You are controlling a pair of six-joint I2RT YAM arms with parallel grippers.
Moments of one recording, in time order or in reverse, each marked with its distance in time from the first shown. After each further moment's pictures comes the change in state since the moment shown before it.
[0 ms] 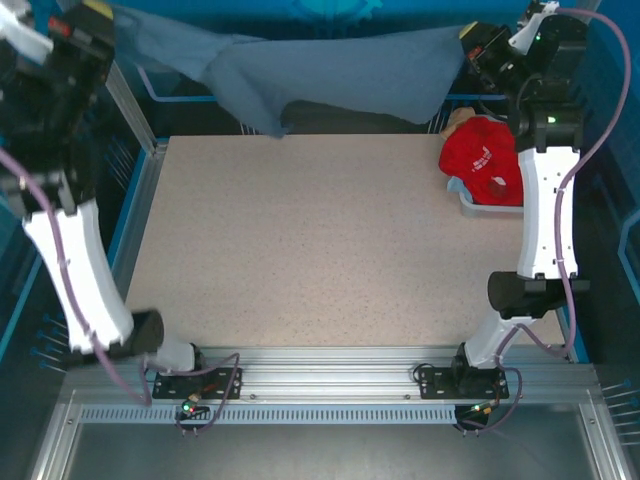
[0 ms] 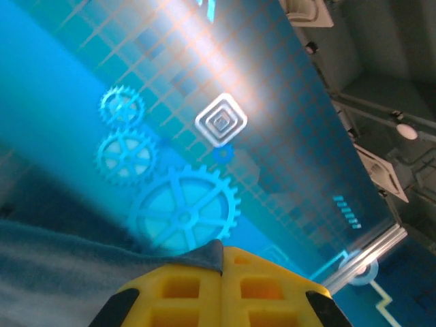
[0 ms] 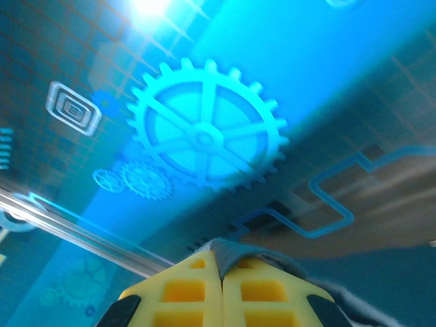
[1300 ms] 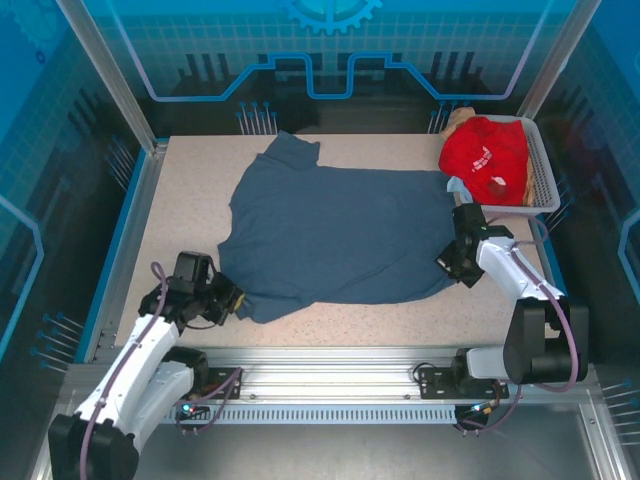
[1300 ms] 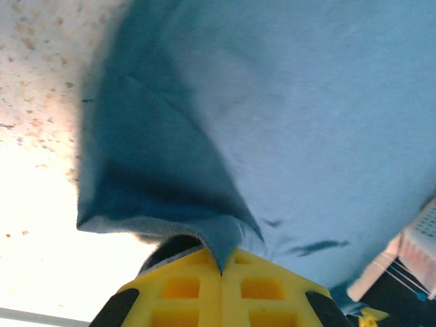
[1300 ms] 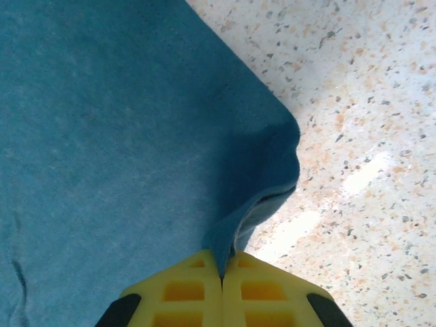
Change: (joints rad) left arm -0.365 -0.648 -1.711 -0.191 -0.040 -0.309; right arm 0.021 -0.393 -1.460 -0.242 0.450 -0.018
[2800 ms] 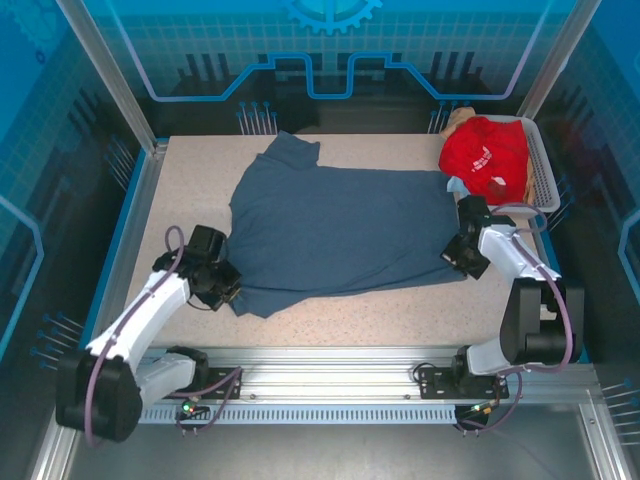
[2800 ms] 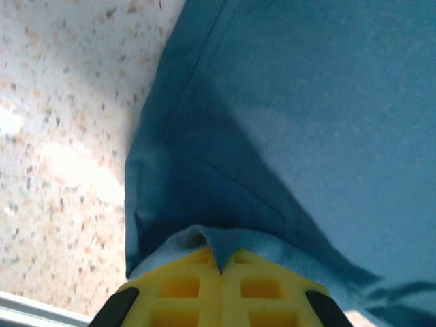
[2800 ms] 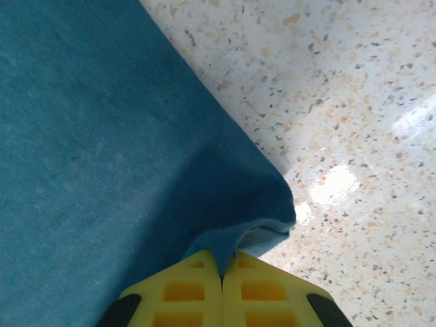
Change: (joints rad) left arm -0.023 0.389 0.175 -0.063 -0.165 0.214; right arm -0.049 0.116 0.081 -0.008 0.023 -0.128
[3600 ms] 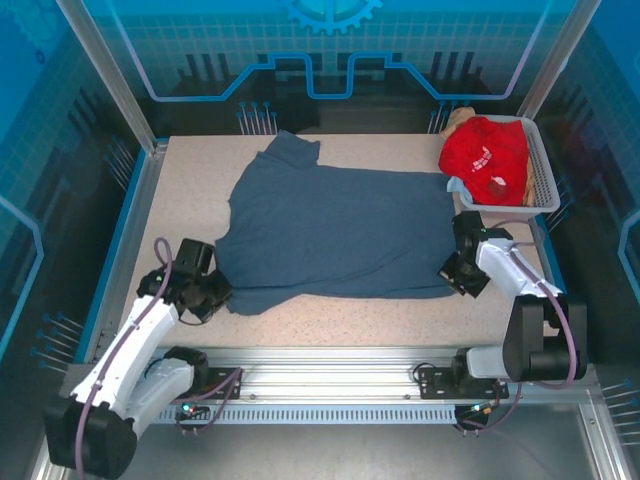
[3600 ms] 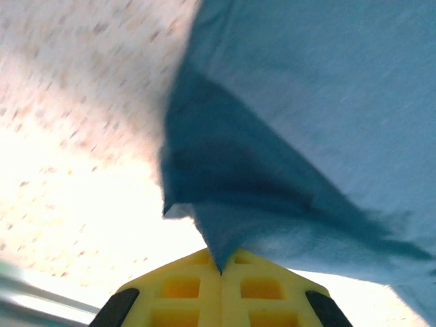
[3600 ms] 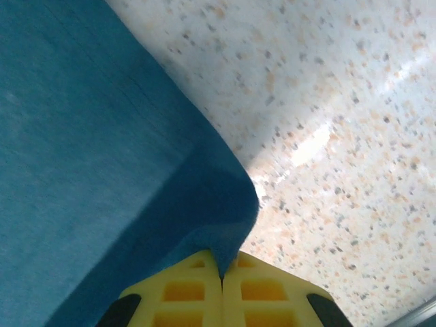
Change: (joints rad) left arm 0.000 -0.263 -0.072 -0.137 -0.034 0.079; right arm 0.036 -0.106 -0.117 -0.097 -0.001 0.076
